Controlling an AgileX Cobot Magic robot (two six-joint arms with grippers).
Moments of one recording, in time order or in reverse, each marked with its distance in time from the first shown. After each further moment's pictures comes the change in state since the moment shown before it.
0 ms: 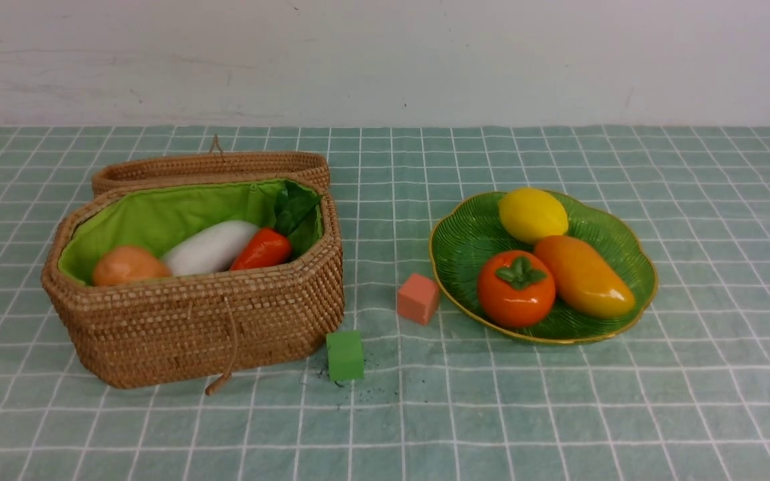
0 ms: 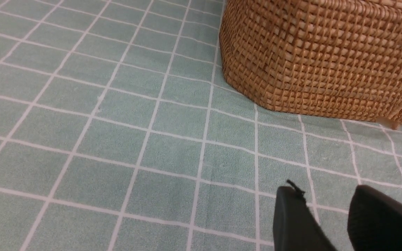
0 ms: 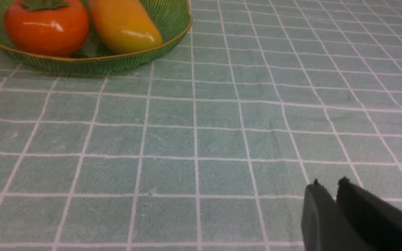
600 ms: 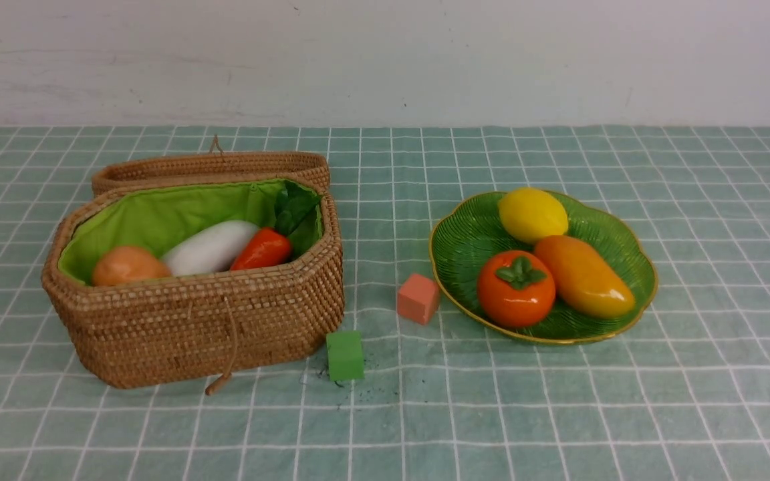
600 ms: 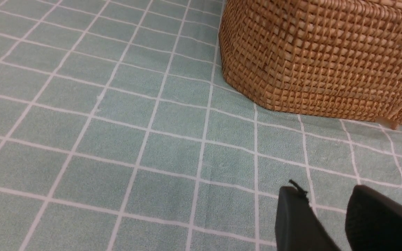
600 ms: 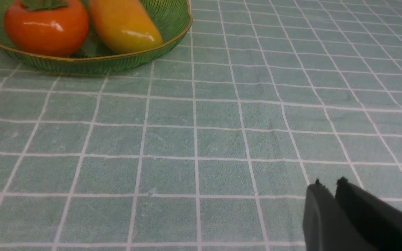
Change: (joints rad) right arm 0.000 0.000 0.000 0.000 0.000 0.001; left arm 0.000 0.000 0.000 -0.002 0.000 0.000
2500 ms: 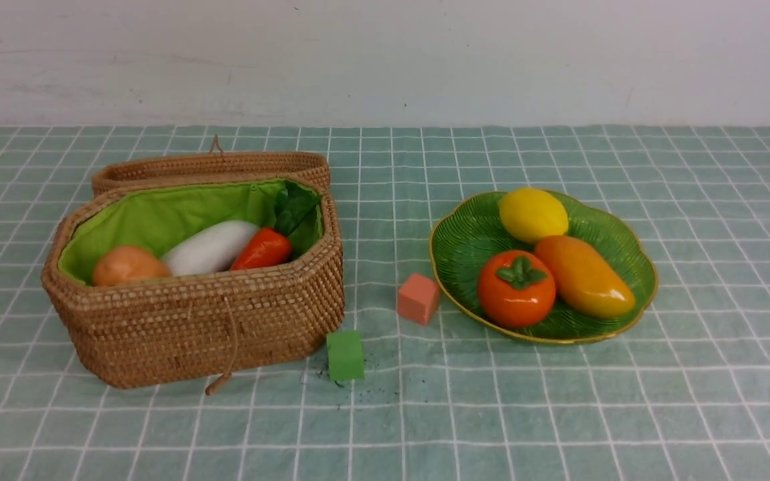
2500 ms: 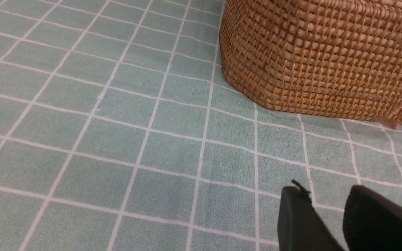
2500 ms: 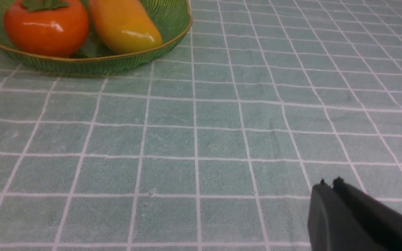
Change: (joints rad) right arm 0.000 0.000 0.000 0.000 0.000 0.000; left arm 0.000 0.000 0.000 0.000 0.001 0.000
